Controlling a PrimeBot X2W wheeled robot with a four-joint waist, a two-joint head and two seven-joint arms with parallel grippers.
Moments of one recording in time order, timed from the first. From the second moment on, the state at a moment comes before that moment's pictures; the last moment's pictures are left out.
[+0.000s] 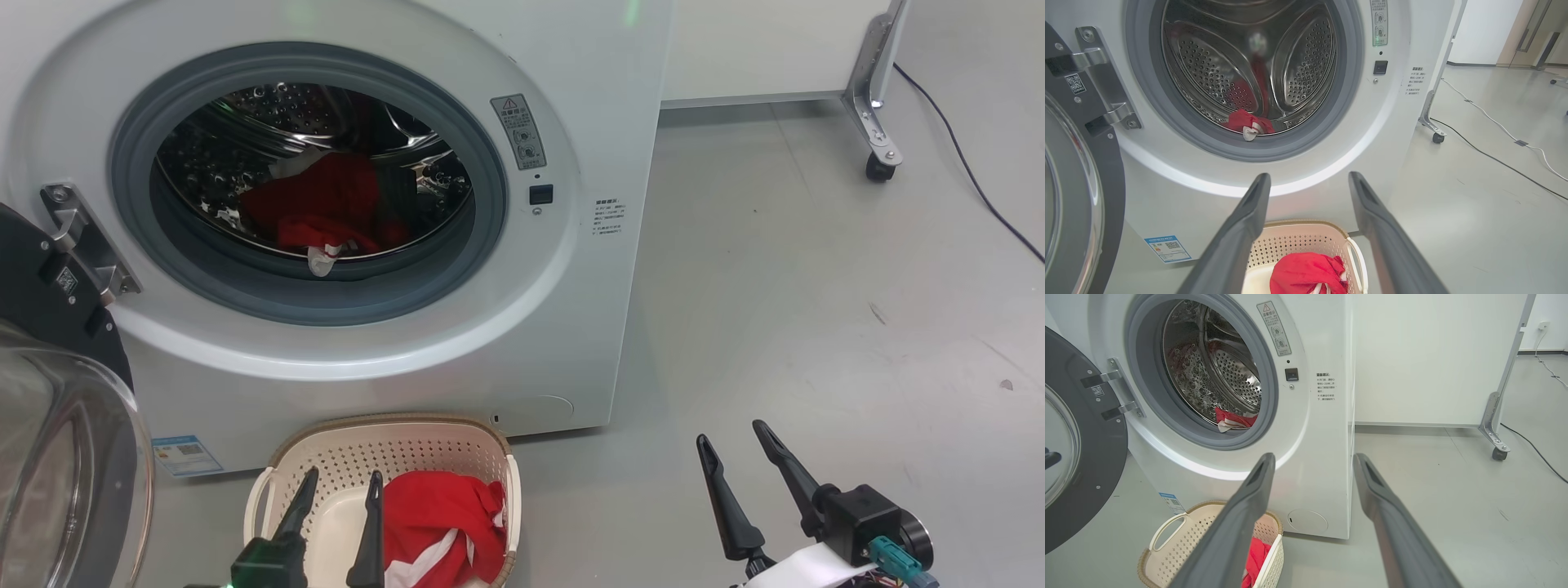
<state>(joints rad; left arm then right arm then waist) 0.10 0.04 -0.30 0.15 -0.32 0.11 -0.22 0.11 -0.04 0.26 0.15 0.25 0.08 -0.26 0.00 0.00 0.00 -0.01</state>
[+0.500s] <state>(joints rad) 0.11 0.05 -0.31 0.13 -0.31 0.11 -0.18 0.11 -0.04 0.28 0.14 0.25 0.08 -0.26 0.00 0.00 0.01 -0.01</state>
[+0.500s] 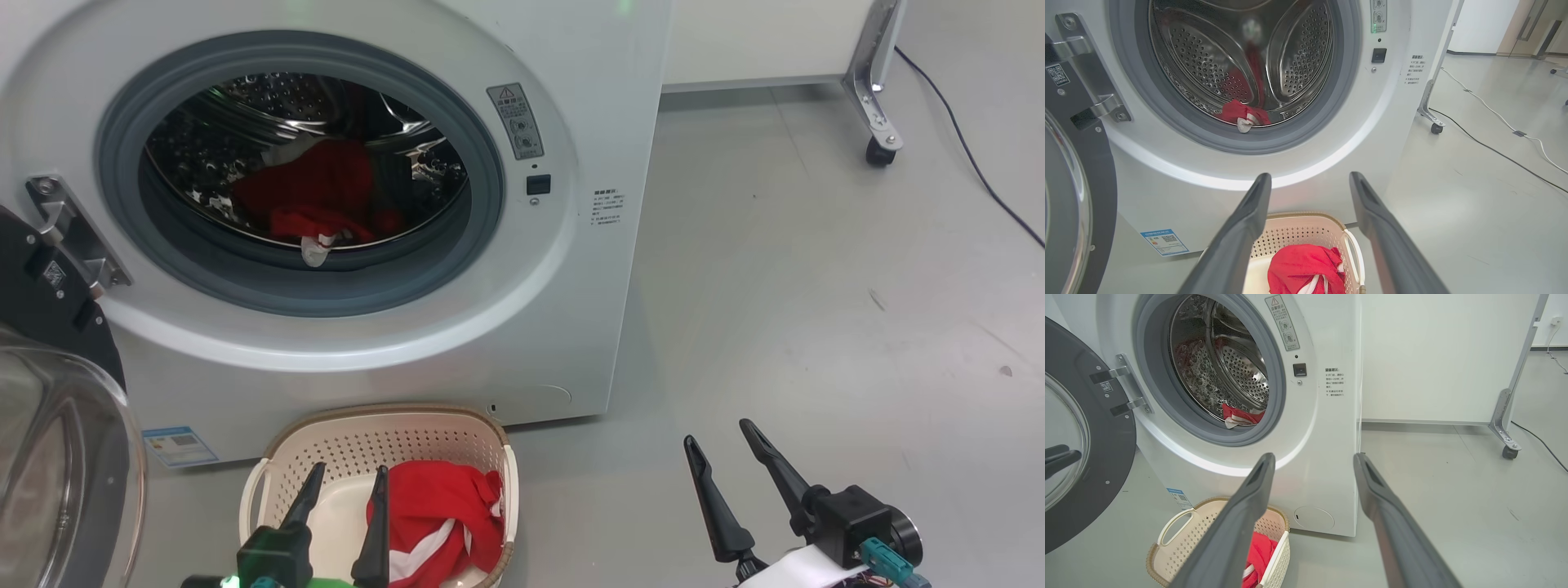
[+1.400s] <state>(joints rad) -0.33 0.04 -0.29 0.21 -0.32 0.11 -0.04 -0.02 -0.05 0.31 0.05 0.23 0.10 -0.26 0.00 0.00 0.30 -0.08</state>
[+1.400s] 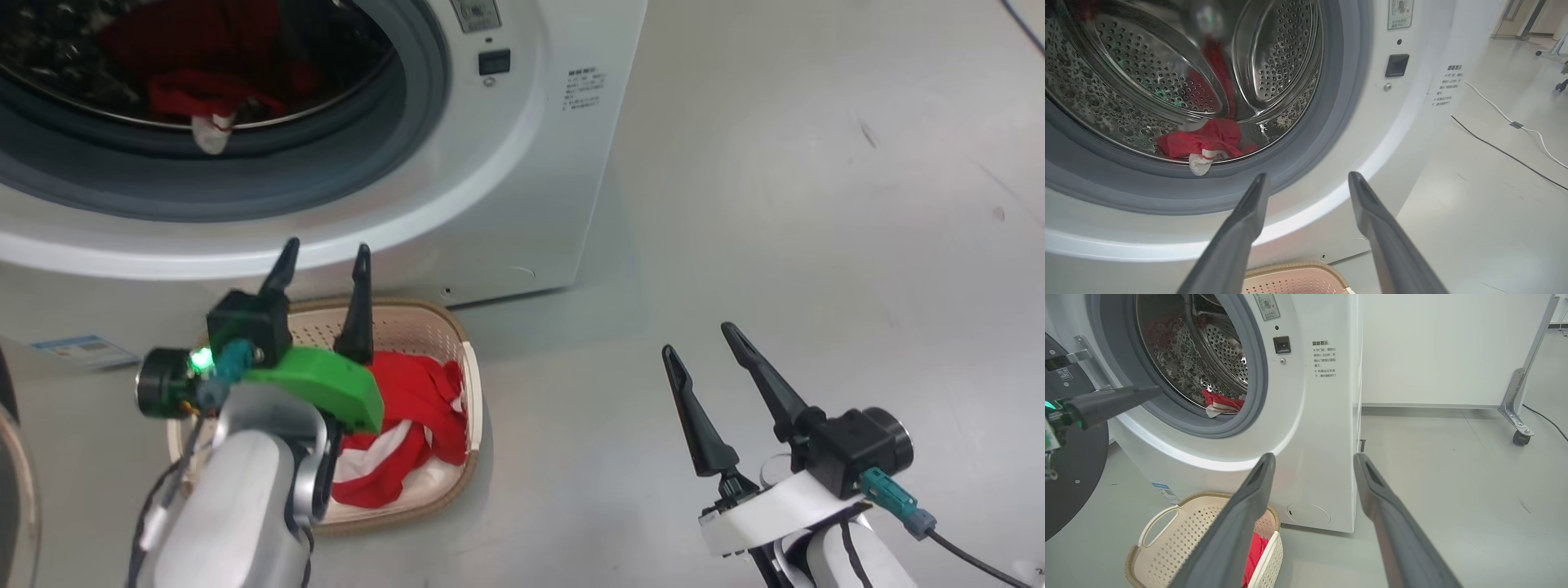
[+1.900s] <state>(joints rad) -0.68 0.14 -0.22 0.36 -0.32 0.11 0.18 -0.19 -0.05 0.31 0.03 0.26 0.11 -0.26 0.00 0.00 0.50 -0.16</state>
